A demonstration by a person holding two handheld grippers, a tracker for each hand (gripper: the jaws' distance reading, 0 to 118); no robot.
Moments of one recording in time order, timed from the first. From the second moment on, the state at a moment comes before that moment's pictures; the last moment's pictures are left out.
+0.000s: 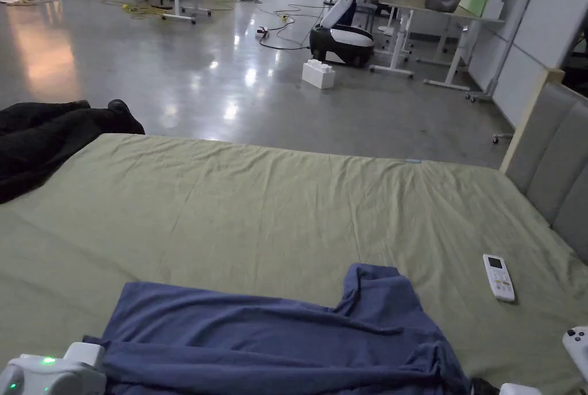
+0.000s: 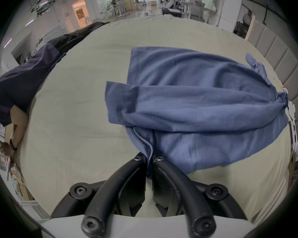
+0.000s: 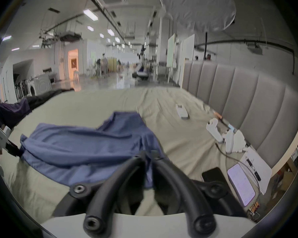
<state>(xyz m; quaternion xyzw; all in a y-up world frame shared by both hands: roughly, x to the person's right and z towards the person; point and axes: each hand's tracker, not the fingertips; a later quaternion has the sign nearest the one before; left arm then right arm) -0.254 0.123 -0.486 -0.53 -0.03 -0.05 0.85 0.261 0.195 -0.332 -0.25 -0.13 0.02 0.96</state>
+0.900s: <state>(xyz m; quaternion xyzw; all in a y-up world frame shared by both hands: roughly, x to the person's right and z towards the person) -0.268 0.143 -0.461 -0.49 -0.02 0.00 0.87 0.274 0.115 -0.433 -0.48 -0.06 0.01 0.87</state>
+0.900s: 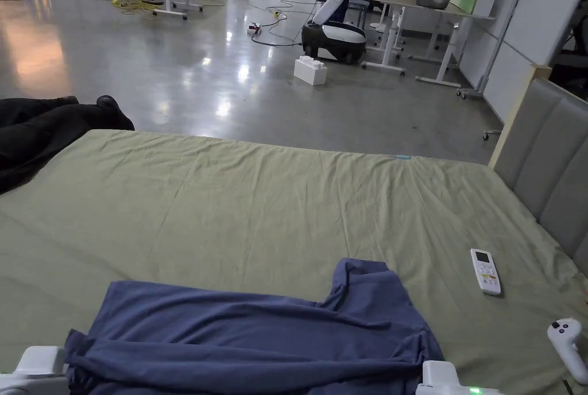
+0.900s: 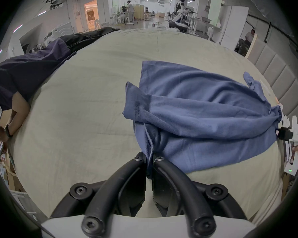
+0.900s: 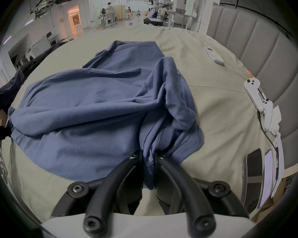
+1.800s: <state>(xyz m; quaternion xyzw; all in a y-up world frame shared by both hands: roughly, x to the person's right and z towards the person) -0.321 0.218 -0.373 -0.44 -0.06 0.09 0.89 0.276 0.218 -0.322 -0.46 -0.02 0.01 0.89</state>
